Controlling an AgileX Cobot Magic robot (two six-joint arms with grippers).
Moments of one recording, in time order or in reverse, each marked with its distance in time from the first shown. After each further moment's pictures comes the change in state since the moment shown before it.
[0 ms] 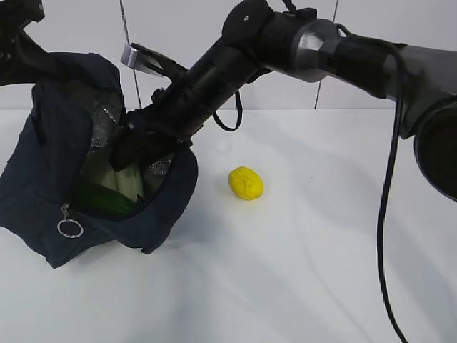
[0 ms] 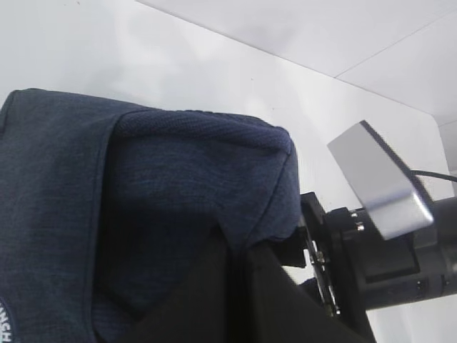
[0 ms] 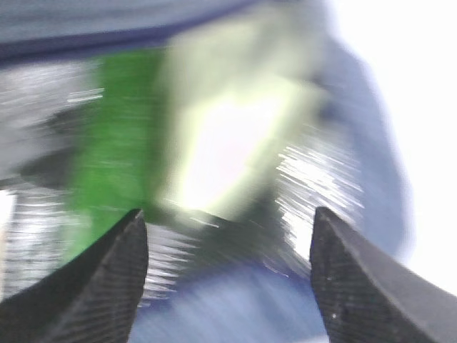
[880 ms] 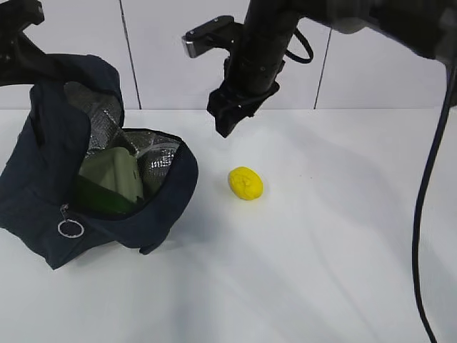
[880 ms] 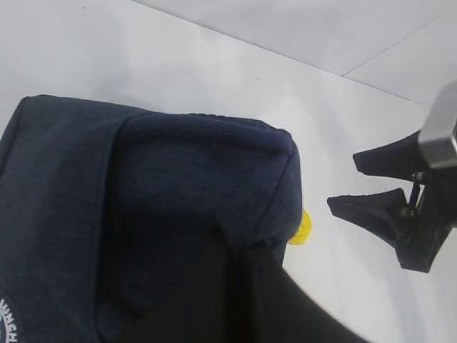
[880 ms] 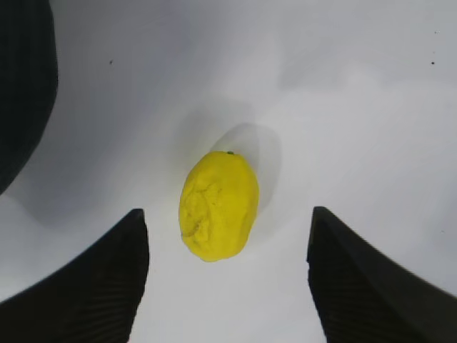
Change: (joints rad) left arm 0.000 0.000 0.000 0.023 -0.002 0.000; right arm -0.043 -0.097 -0.072 -0.777 0.026 0.244
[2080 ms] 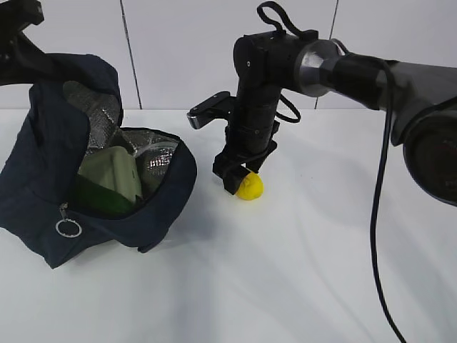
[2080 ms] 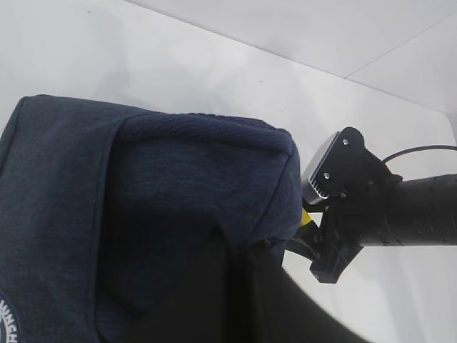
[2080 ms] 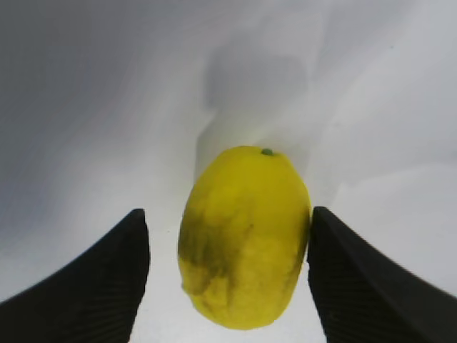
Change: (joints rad) left arm 0.000 0.000 0.000 0.006 -0.005 0.000; right arm 0.000 0.158 0.071 -0.022 -0.005 -0.009
